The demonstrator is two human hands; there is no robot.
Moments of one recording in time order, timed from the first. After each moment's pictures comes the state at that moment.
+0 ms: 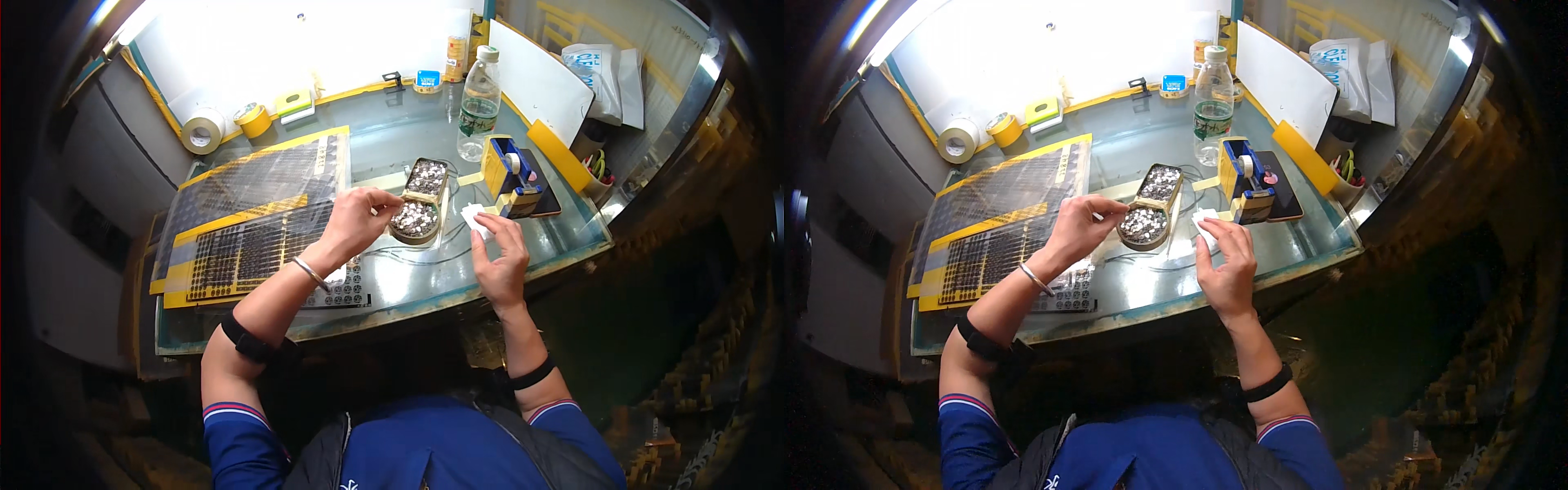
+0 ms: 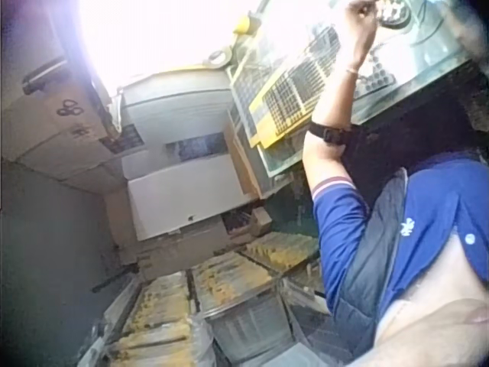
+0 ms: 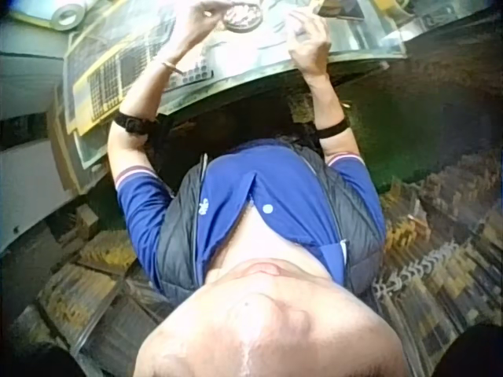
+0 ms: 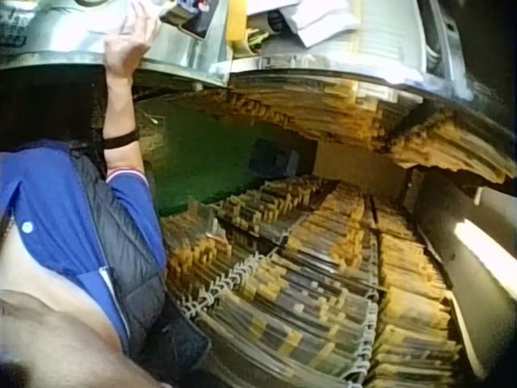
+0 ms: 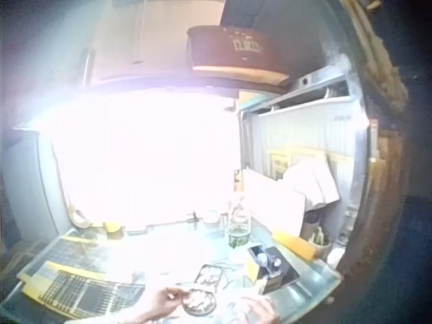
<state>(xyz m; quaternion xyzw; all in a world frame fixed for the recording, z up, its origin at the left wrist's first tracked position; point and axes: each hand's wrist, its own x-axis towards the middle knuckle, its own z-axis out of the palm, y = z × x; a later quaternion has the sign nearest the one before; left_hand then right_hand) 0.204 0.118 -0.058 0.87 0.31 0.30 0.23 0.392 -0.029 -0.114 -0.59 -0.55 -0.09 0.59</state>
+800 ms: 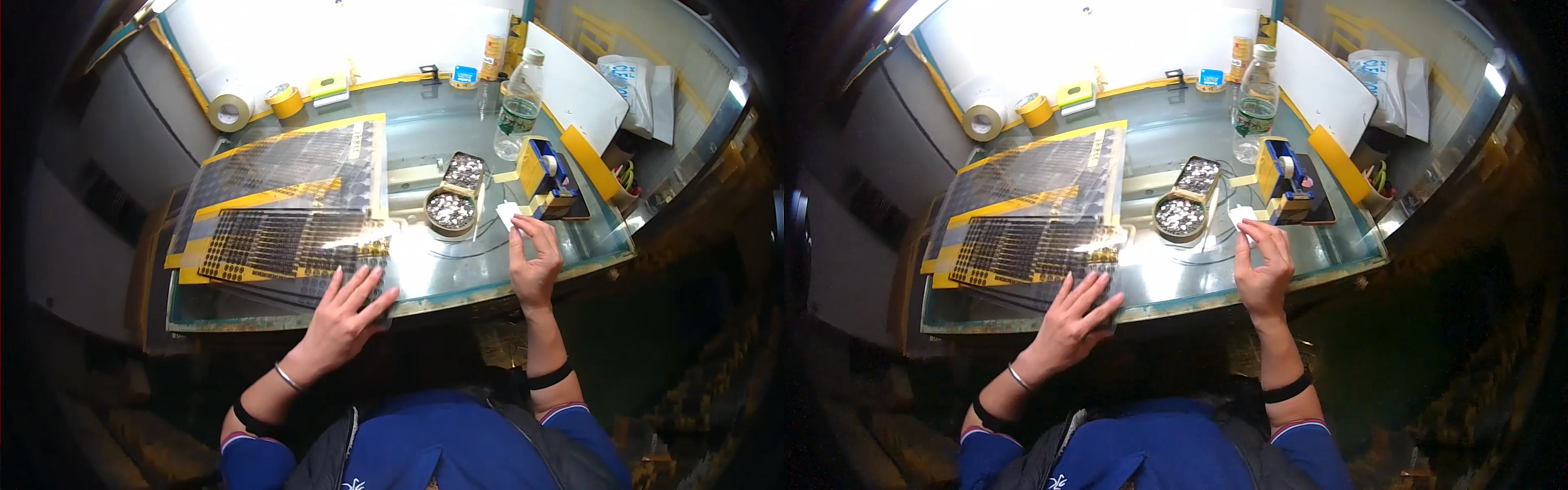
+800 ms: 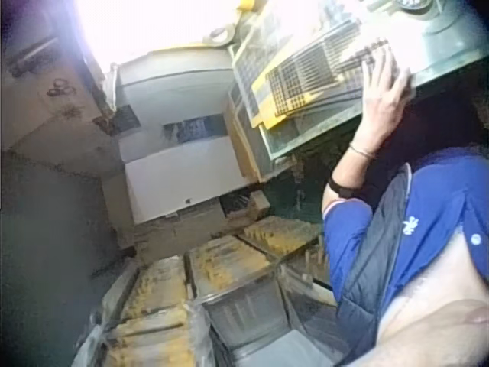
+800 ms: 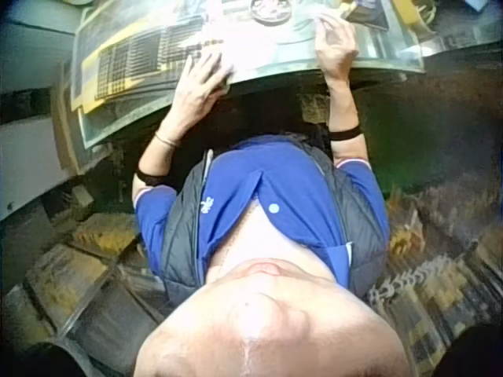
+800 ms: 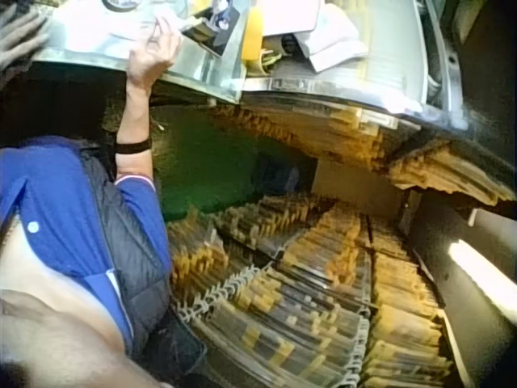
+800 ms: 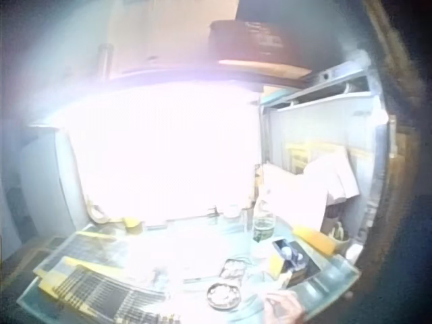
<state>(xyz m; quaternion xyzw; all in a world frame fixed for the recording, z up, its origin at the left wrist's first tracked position) 0.077 -0.001 -0.094 0.96 0.25 0.13 0.00 0.388 -0.028 -0.116 -0.59 -0.54 -0.11 0.59</state>
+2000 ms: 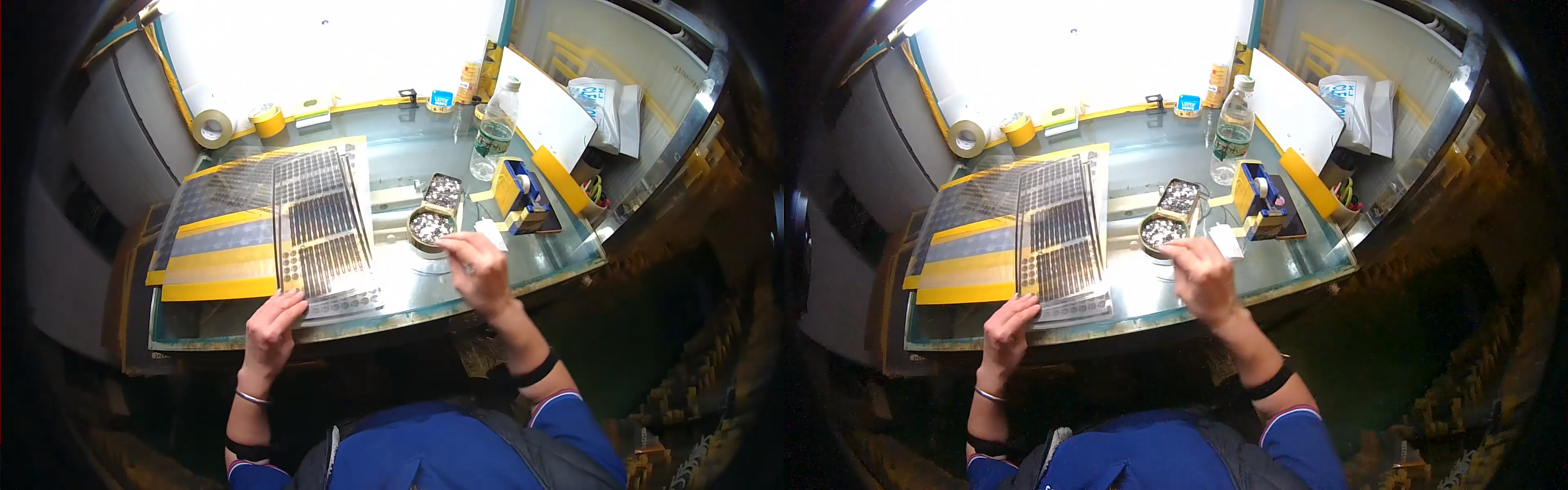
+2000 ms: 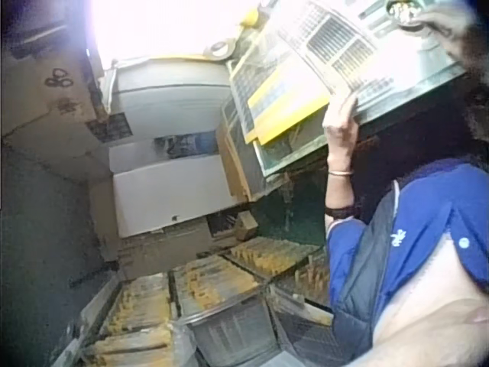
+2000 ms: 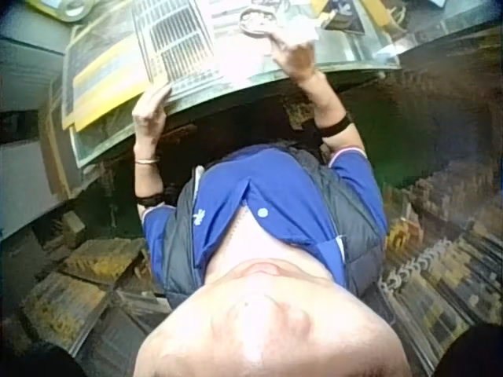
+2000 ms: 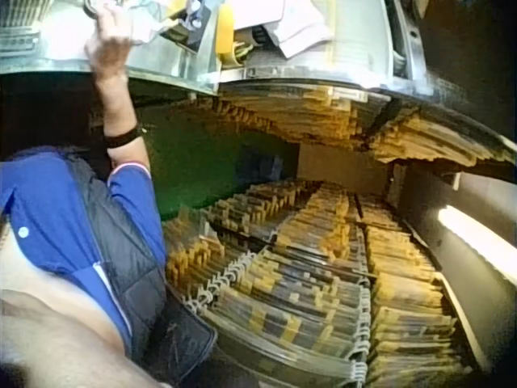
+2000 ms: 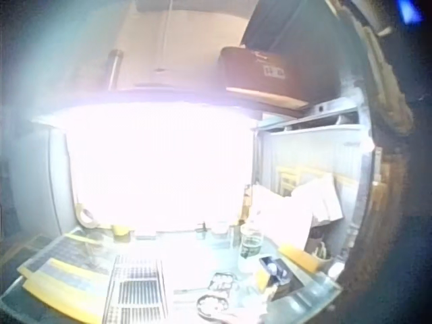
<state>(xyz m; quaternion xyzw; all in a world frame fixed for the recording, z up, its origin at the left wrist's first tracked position) 0.006 0.023 -0.096 0.88 0.32 0.35 0.03 0.351 -0.011 -0.091 -0.51 -0.70 -0.13 0.48</state>
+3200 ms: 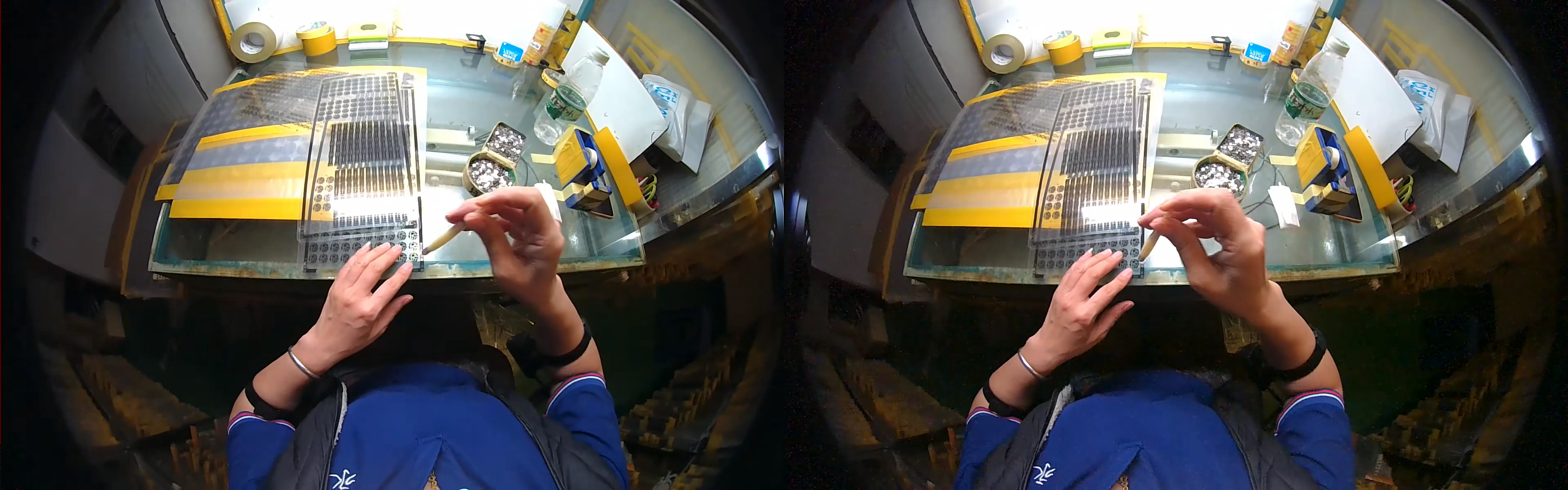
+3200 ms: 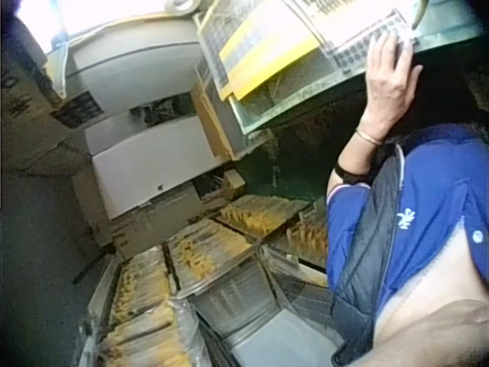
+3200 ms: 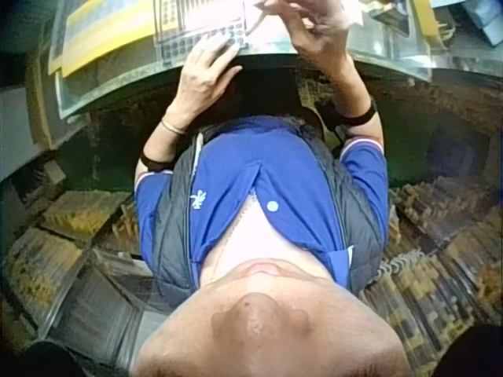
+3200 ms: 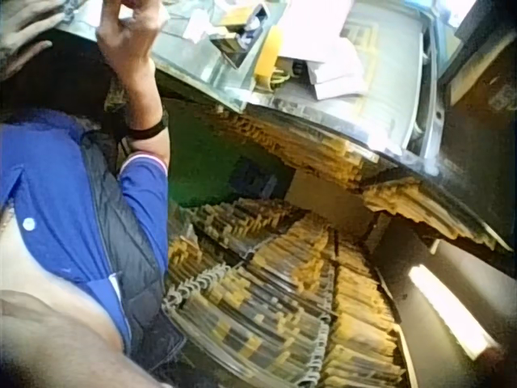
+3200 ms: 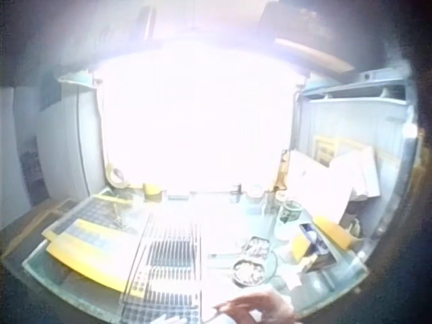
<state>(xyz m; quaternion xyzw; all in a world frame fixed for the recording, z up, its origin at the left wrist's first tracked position) 0.072 -0.028 -0.116 0.90 0.29 0.30 0.06 0.298 -0.022 -0.051 -0.30 -0.69 0.23 0.62</state>
